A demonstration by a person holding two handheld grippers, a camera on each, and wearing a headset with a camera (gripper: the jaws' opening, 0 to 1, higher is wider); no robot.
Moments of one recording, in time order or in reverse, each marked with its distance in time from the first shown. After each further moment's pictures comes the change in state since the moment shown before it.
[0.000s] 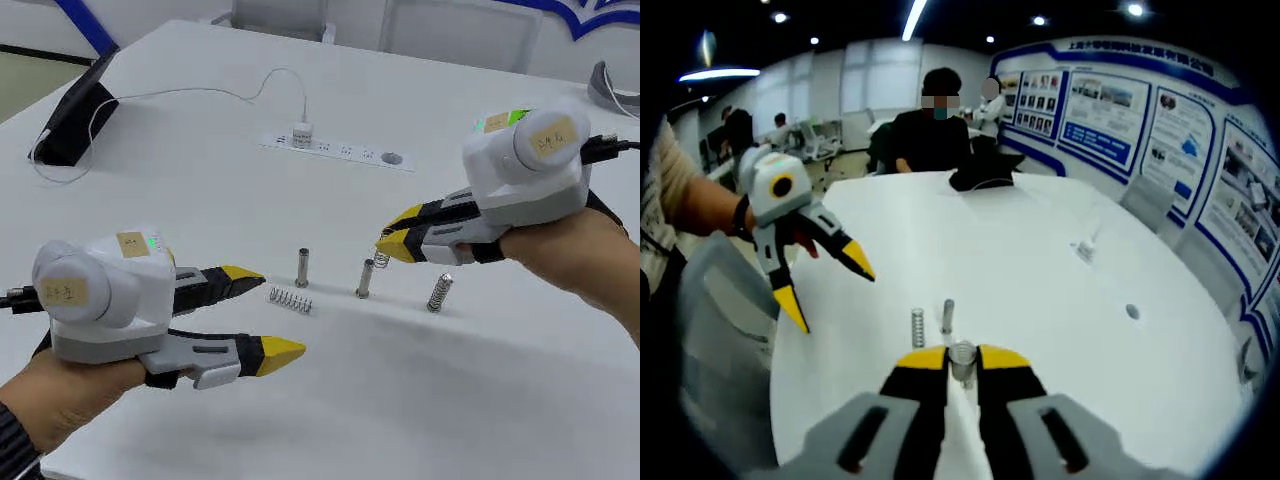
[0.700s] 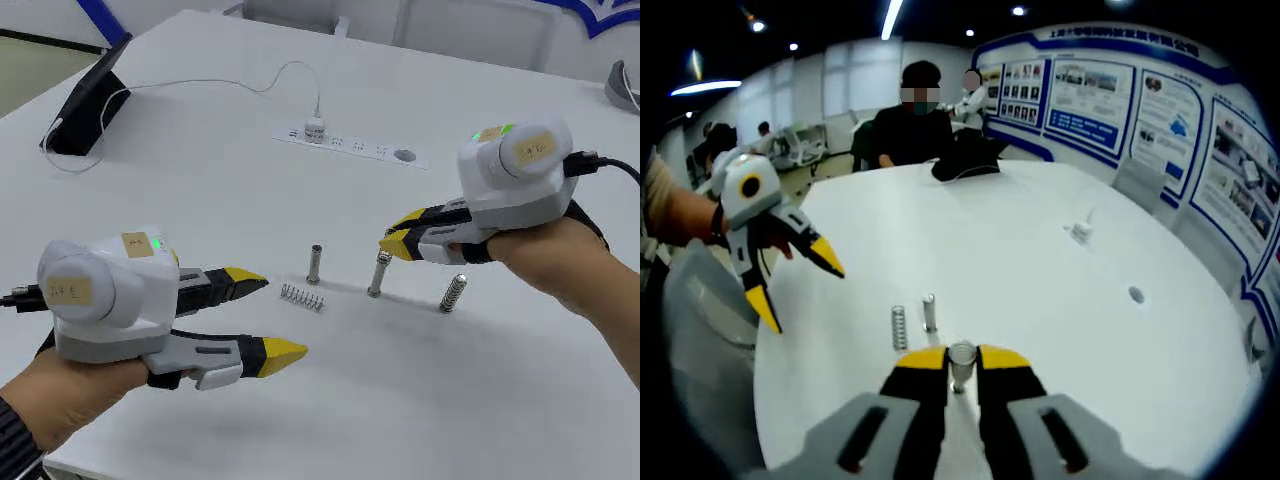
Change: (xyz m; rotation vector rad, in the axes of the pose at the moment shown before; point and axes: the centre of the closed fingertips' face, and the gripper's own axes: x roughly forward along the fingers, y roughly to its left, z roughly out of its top) left arm -0.005 0.006 -0.011 -0.025 0.005 0.003; right arm 0.027 -0.010 -0.014 0.061 0.029 -0.019
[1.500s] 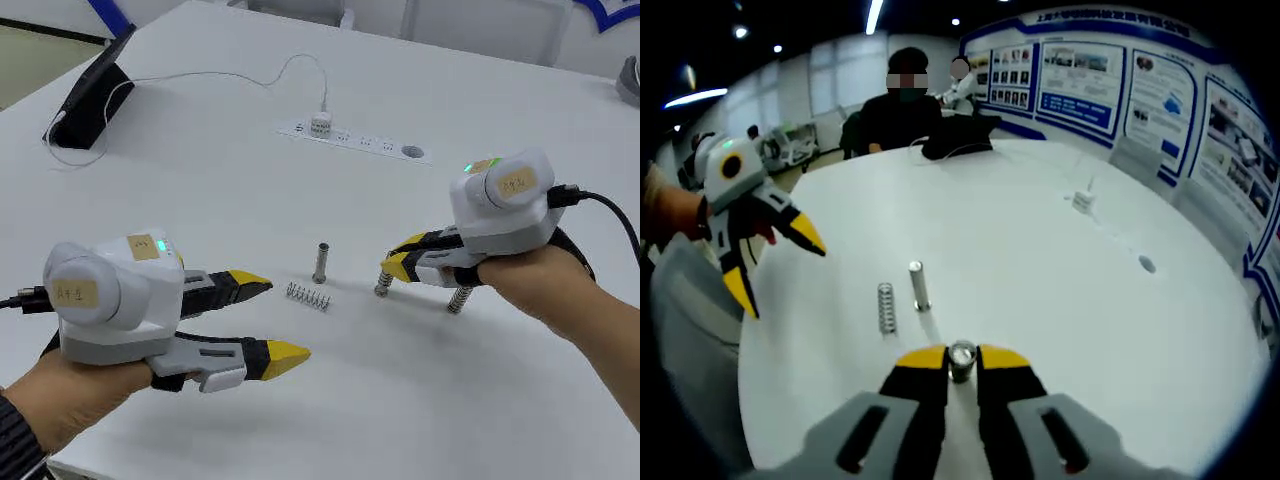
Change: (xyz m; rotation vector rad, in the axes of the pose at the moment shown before) left arm 0.001 0.003 -0.007 -0.018 0.008 -0.006; right arm 0.029 -0.003 -0.034 0.060 0.049 -0.008
